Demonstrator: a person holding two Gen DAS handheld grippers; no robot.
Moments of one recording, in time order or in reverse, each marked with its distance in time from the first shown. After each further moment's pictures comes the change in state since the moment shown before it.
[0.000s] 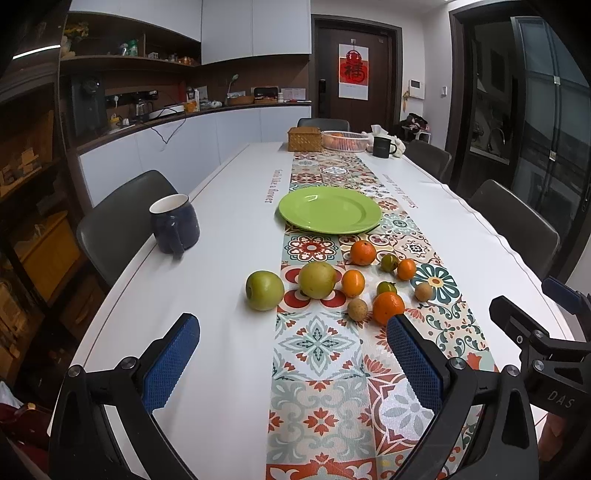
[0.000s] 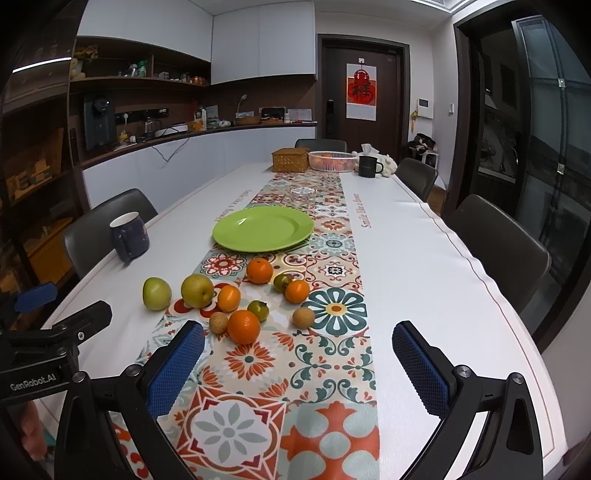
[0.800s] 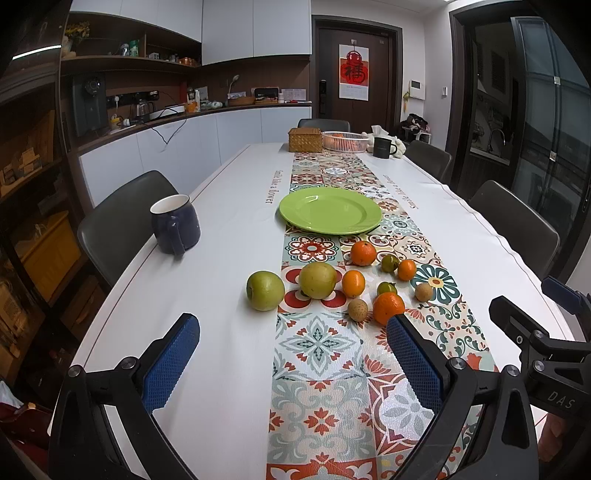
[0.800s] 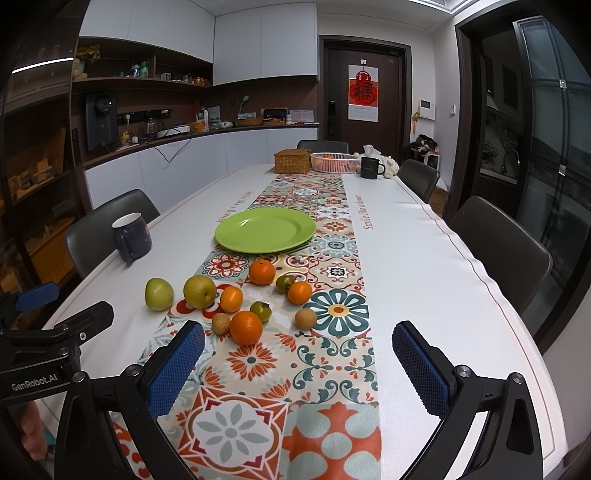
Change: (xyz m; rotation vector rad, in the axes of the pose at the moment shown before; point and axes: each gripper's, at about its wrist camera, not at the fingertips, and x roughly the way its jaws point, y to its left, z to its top) left arm -0.001 0.001 0.000 0.000 -0.002 -0.001; right arm -0.001 0.002 0.000 -0.002 -0.003 -0.002
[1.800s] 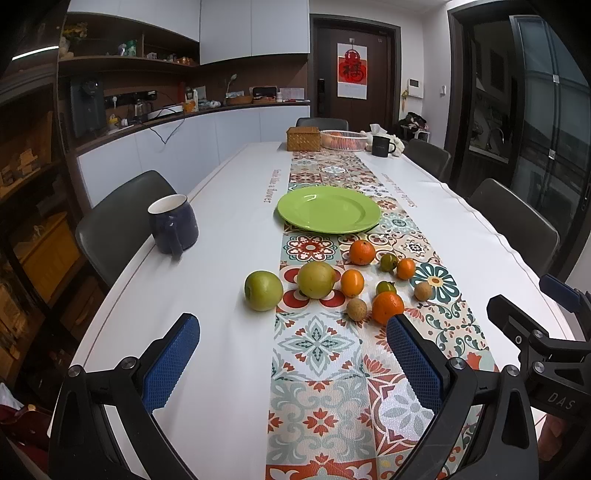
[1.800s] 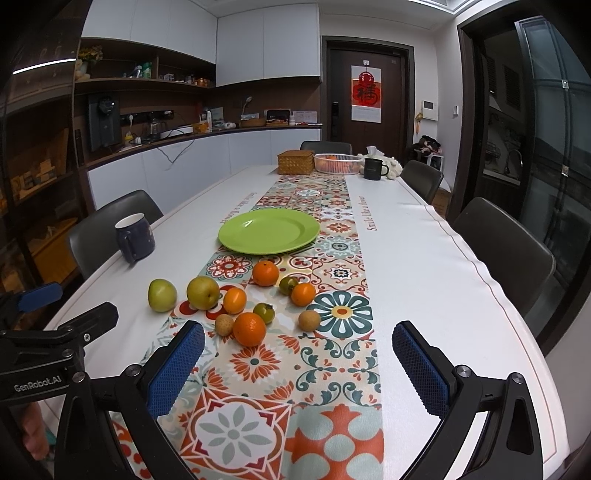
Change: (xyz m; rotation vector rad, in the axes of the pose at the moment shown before) left arm 0.000 0.000 0.000 0.001 0.003 -0.002; right arm -0.001 0.003 0.002 -0.002 -0.001 0.004
